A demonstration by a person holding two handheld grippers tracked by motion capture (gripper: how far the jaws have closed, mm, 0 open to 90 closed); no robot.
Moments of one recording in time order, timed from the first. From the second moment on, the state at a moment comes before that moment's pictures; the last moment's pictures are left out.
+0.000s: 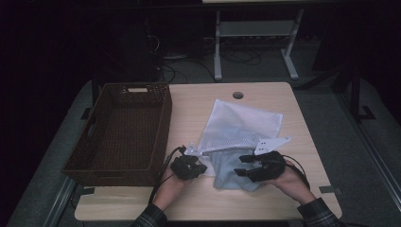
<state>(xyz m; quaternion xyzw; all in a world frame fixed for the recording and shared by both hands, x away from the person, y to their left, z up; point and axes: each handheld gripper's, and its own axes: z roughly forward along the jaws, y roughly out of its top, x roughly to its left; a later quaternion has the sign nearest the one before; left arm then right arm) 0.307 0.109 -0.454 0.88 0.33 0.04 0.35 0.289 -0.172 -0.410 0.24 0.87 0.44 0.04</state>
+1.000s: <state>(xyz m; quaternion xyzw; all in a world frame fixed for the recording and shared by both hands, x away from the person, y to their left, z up) 0.308 0.108 -0.460 0.88 0.33 0.04 0.34 0.278 -0.107 -0.462 0.21 0.91 0.33 0.11</state>
